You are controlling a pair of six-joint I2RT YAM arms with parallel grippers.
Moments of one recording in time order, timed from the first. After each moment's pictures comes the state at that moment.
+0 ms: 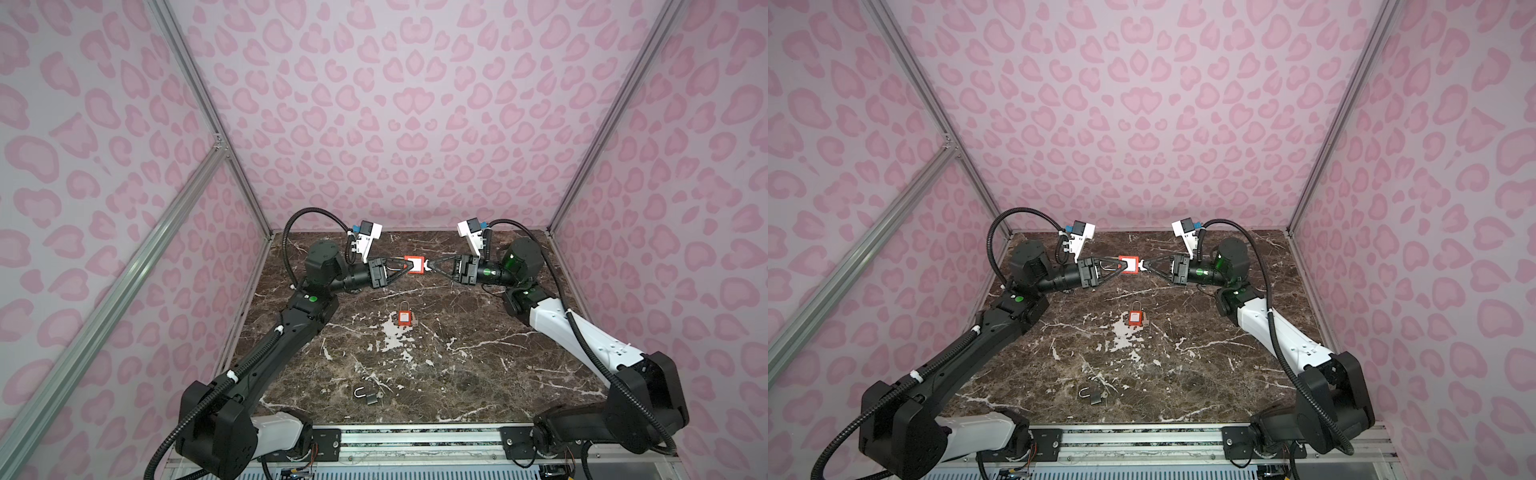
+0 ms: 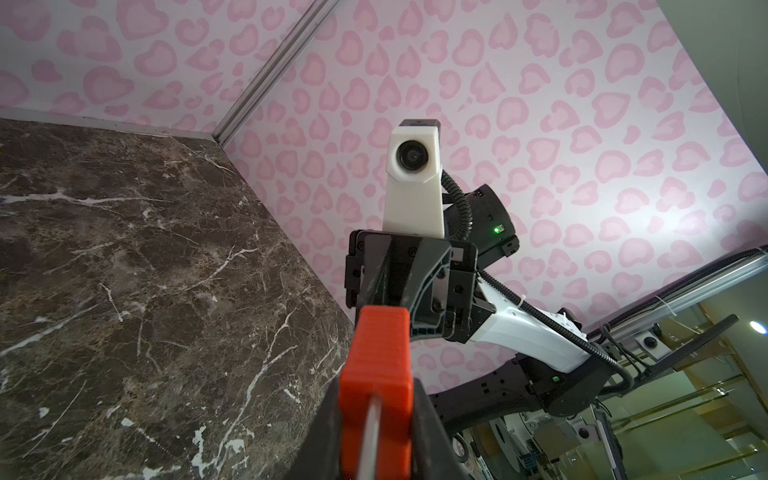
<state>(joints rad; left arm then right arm) -0.42 1.29 1.03 0.24 0.91 -0.84 0.39 1.40 1.00 0.51 -1.04 0.95</state>
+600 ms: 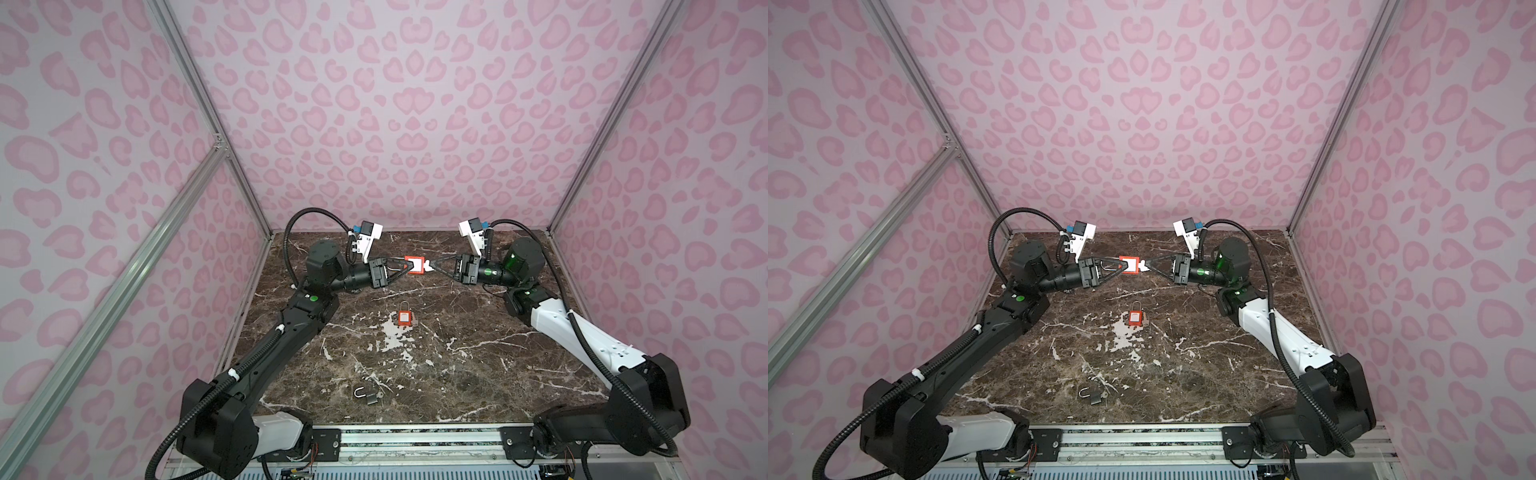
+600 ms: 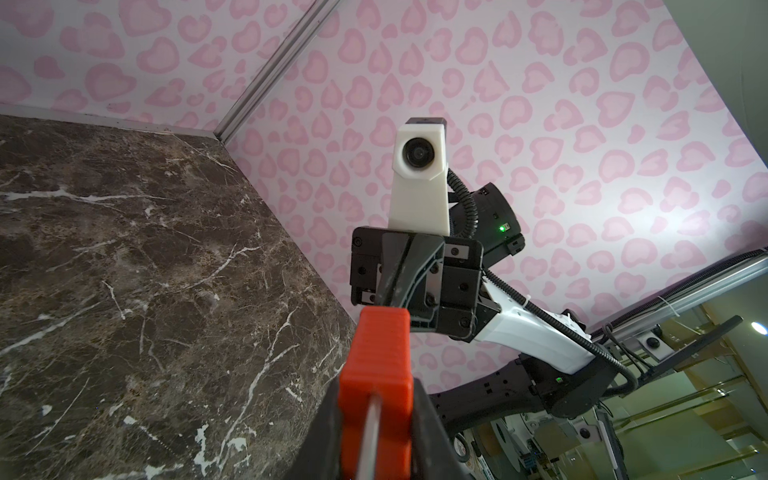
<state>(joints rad) -0.42 1.30 1.03 0.24 0.90 -0.84 0.38 1.38 1.00 0.48 -1.03 0.94</state>
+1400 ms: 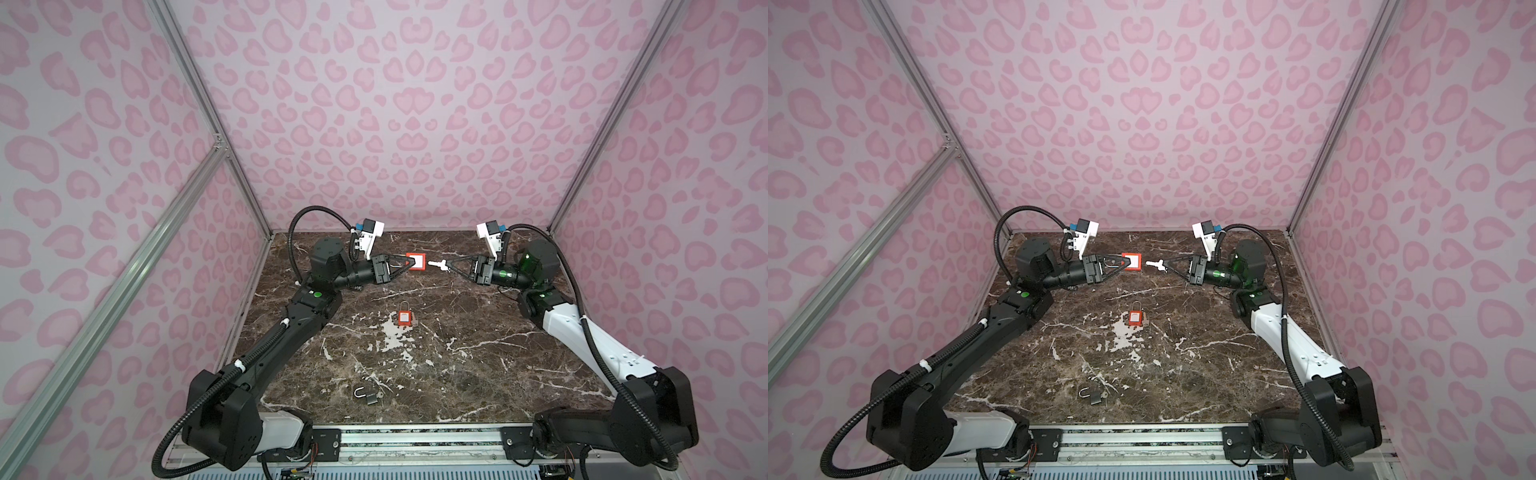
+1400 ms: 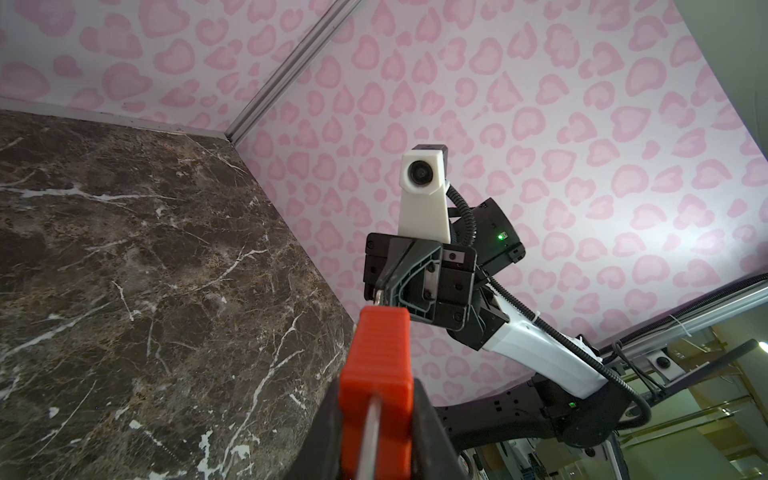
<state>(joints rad) -0.42 1.35 1.06 0.24 0.88 -0.85 0.26 1.33 0.94 0.40 -1.05 0.89</state>
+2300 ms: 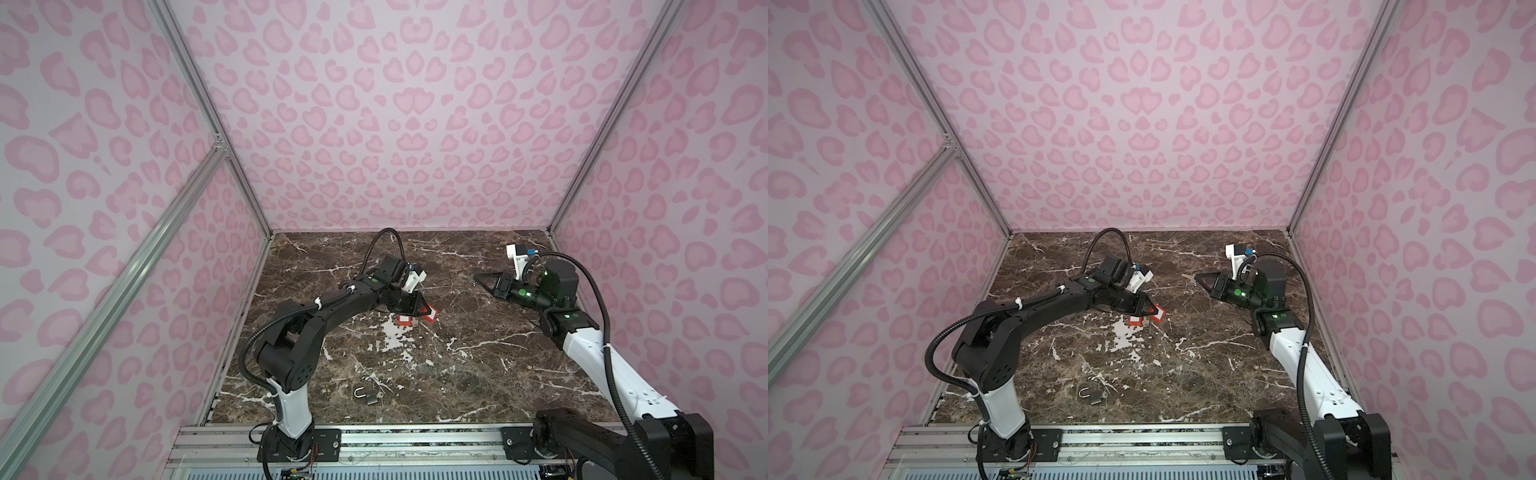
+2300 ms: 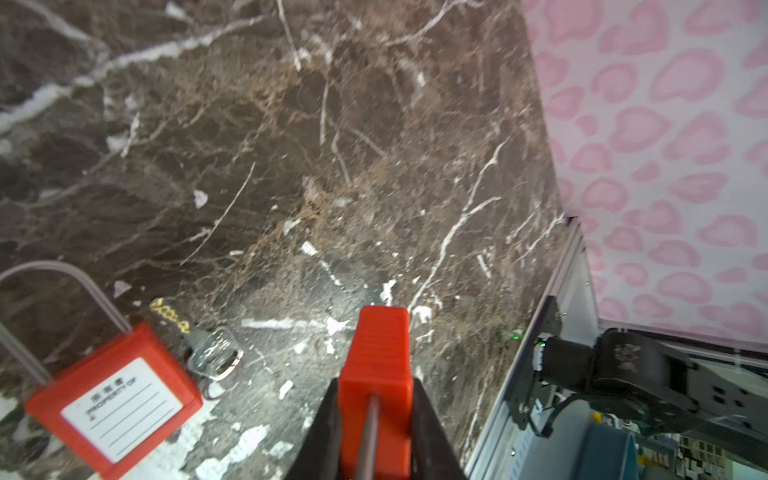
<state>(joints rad) -0.61 1.87 1.31 -0.46 0.58 -0.33 0.08 1.13 0.77 0.04 -0.82 0.74</state>
